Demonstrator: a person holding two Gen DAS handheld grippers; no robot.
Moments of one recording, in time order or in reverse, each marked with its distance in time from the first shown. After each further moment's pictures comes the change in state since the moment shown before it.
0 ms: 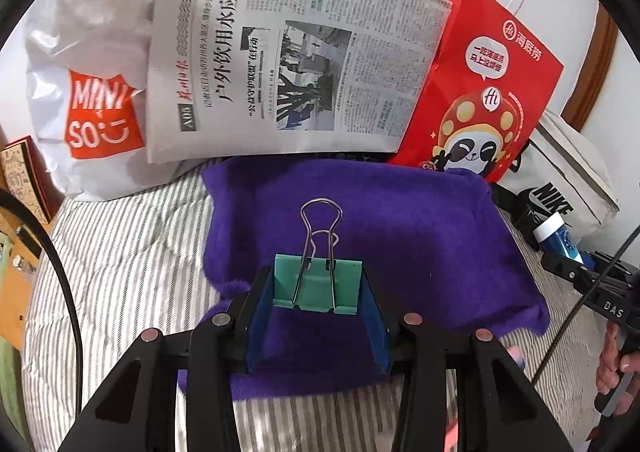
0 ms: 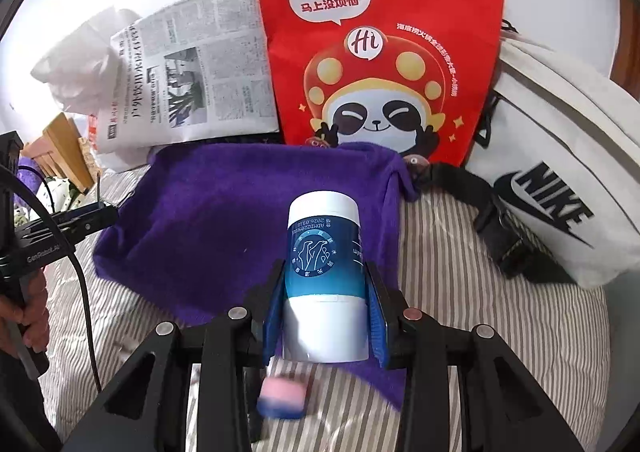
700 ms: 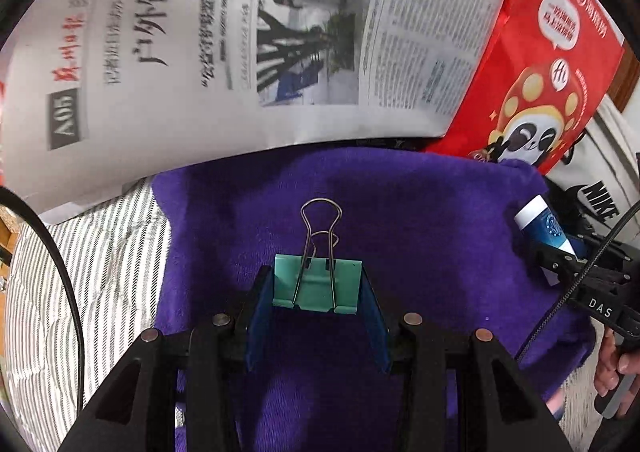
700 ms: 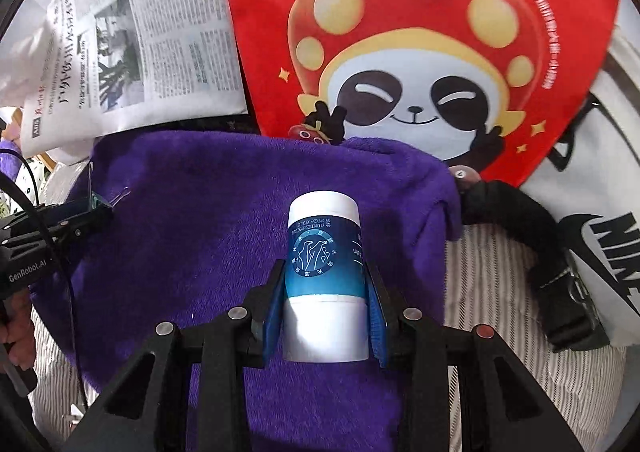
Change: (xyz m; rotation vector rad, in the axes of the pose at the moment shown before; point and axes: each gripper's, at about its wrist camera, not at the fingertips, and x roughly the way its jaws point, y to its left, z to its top) left arm 0.093 0.001 0.029 0.028 0.134 0.049; right arm 0.112 0.003 0.042 -0.041 0.145 -0.041
